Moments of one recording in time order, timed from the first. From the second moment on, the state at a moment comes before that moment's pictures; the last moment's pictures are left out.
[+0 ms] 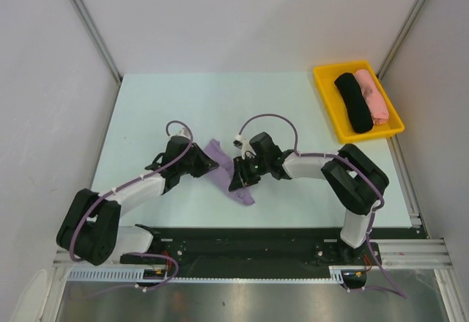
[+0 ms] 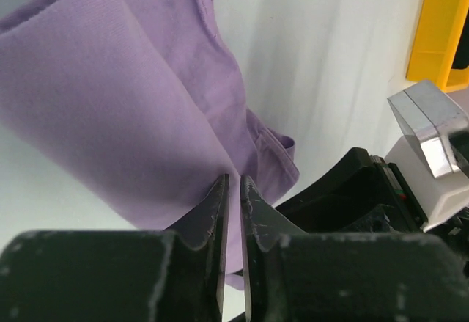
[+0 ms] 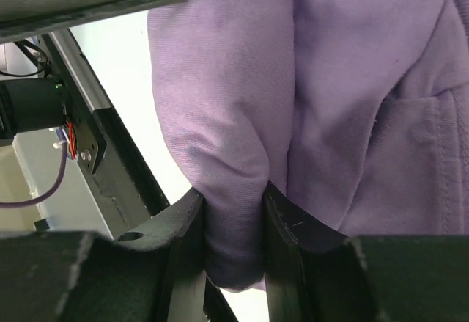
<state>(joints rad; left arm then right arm) -0.42 1.27 0.55 0.03 0.18 -0.97 0.77 1.82 0.96 0.07 -0.58 0.49</state>
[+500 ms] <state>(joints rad) -0.44 1.49 0.59 0.19 0.20 -0.97 0.86 1.63 0.93 -0.07 -0.20 0.43</state>
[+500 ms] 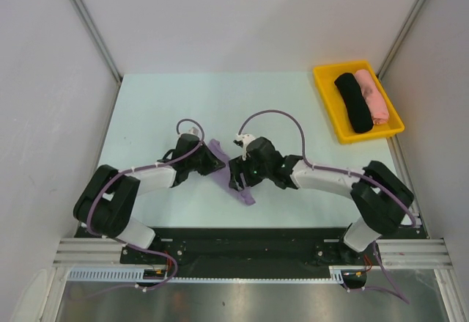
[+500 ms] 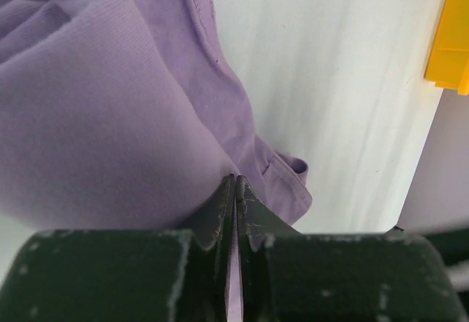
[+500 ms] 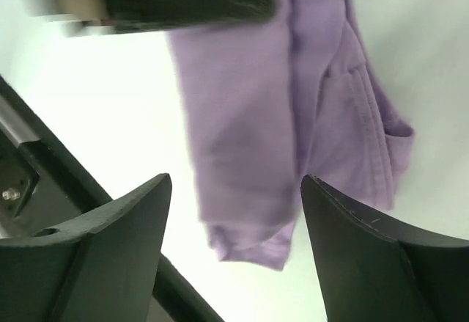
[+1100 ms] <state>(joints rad) -0.45 1.57 0.64 0.19 0.22 -0.97 1.27 1.77 1.04 -0.11 0.54 0.07</state>
